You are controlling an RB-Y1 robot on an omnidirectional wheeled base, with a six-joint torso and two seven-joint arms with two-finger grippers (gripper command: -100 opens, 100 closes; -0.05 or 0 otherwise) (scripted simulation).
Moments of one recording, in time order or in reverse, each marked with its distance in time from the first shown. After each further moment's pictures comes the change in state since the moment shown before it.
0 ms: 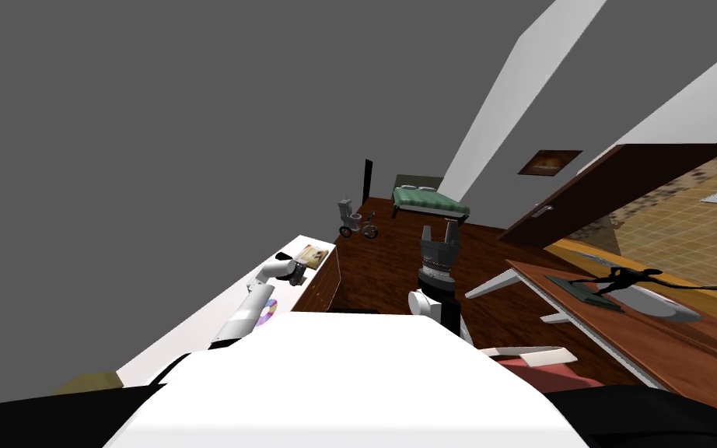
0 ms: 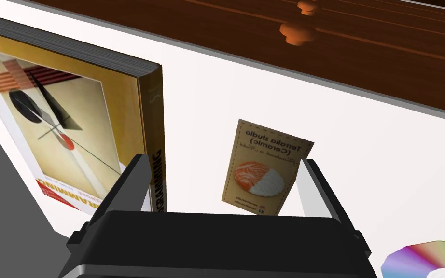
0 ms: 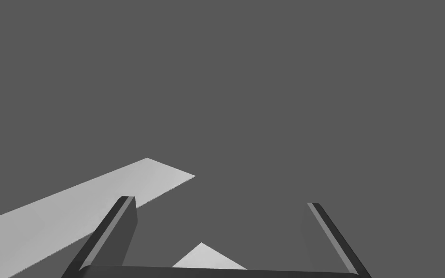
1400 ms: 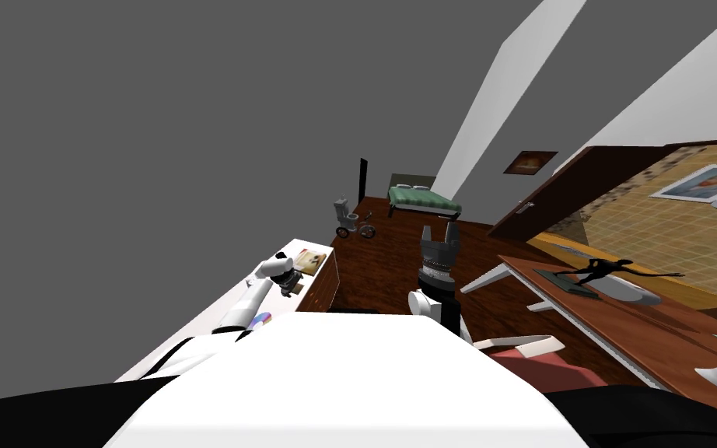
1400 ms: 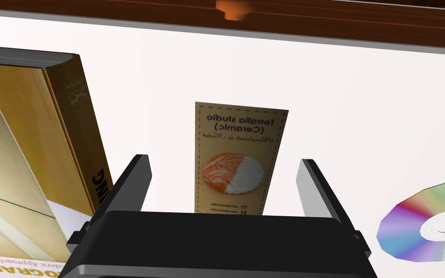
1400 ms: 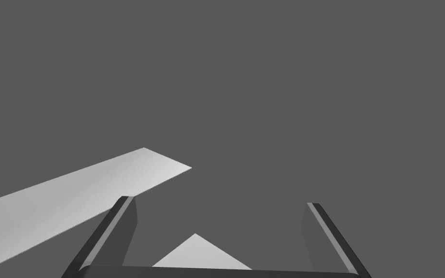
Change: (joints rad) left arm -0.081 0.059 0.000 0.195 0.024 0.201 -0.078; right arm 0.000 0.000 0.000 0.000 0.000 0.000 0.000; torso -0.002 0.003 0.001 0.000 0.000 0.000
